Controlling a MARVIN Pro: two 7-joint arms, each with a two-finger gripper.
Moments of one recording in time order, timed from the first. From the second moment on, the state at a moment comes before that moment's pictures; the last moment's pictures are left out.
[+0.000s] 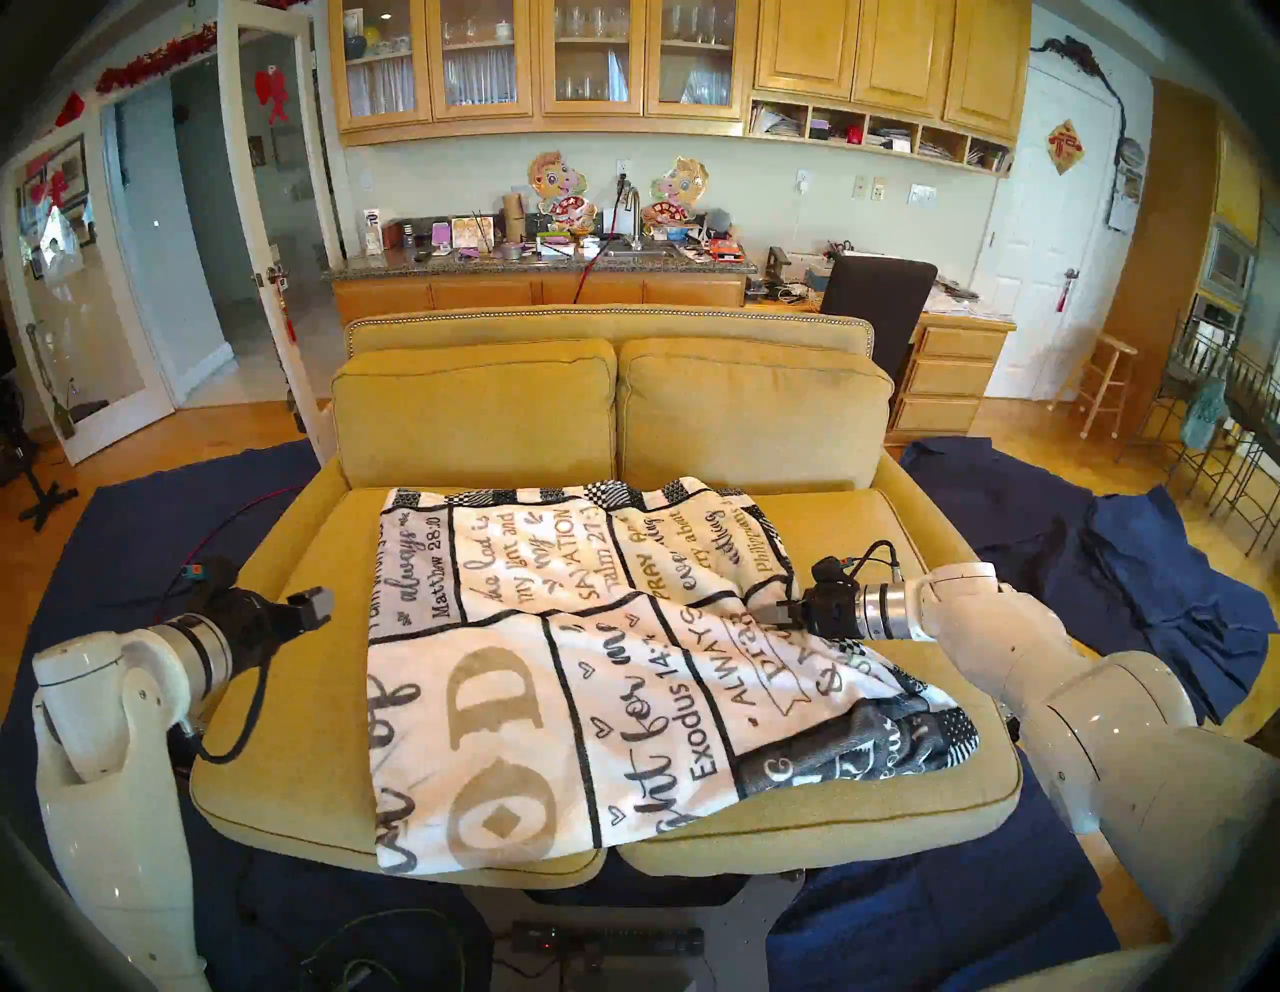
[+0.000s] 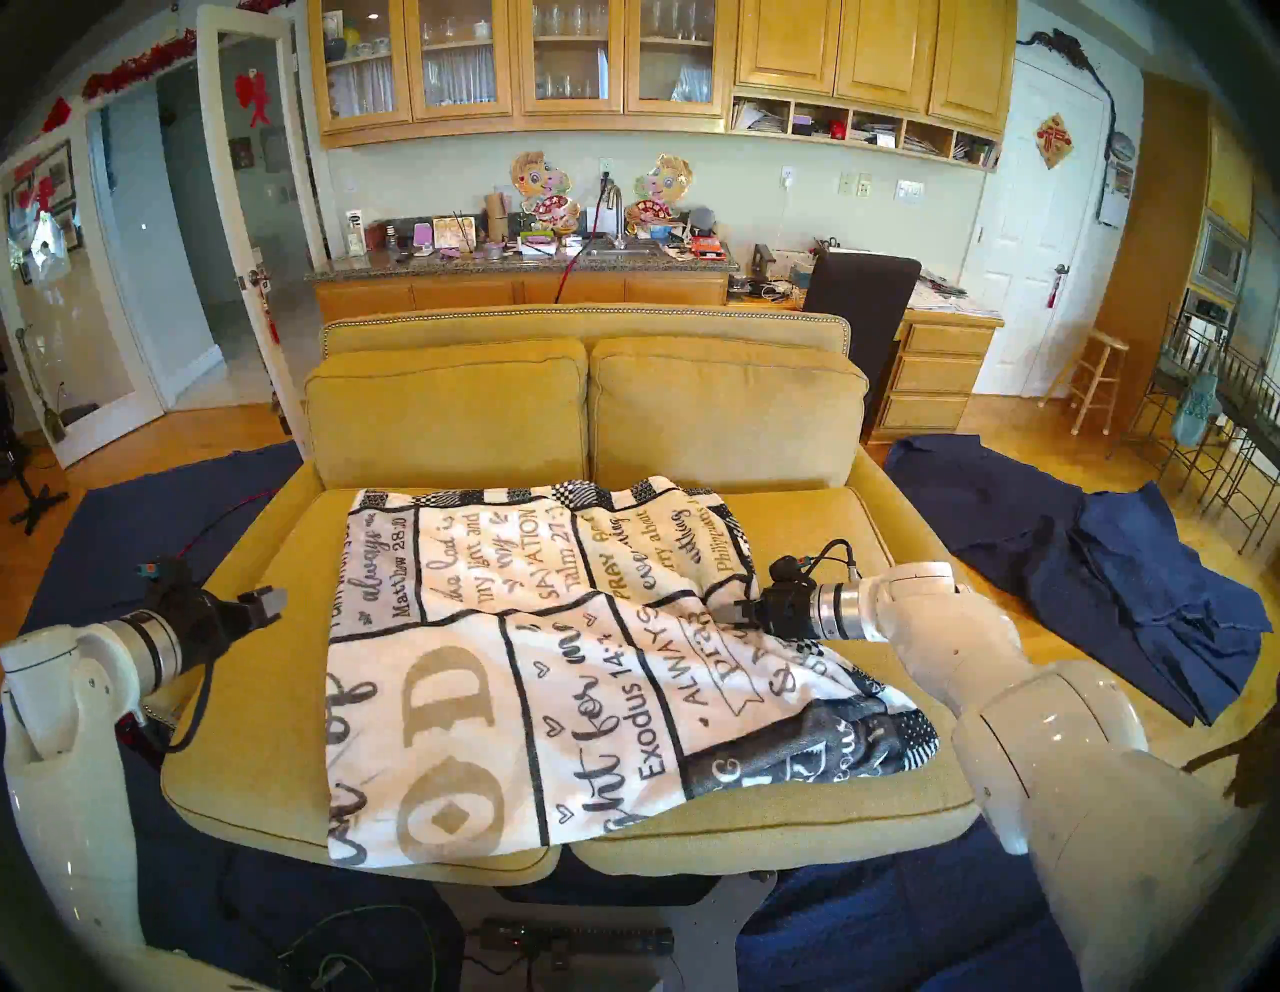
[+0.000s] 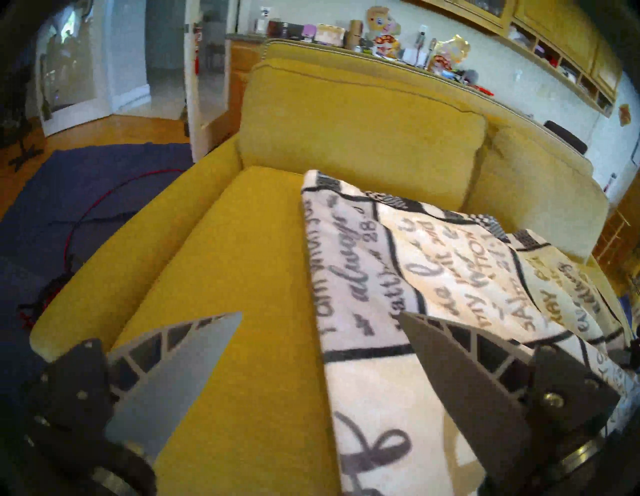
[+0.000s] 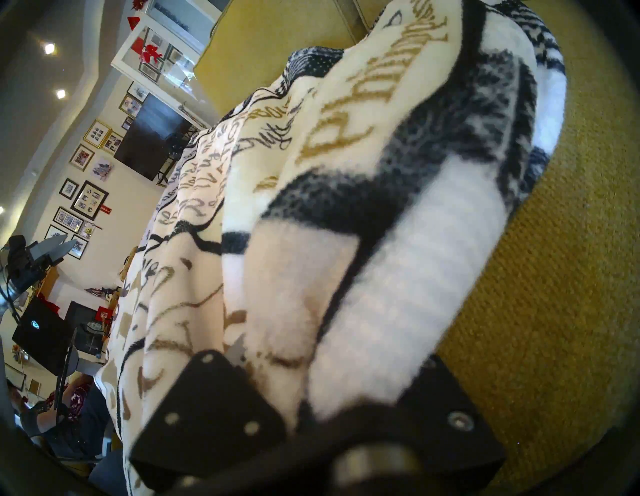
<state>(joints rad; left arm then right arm) 1.90 -1.32 -2.25 -2.06 -0.45 0.96 -0.33 -0.85 -1.12 1.07 -0.40 0.50 0.47 1.15</state>
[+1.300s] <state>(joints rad) 1.68 -1.12 -2.09 -1.51 -0.75 0.96 -0.32 -0.85 -1.12 1.07 -0.40 0.50 0.47 1.15</state>
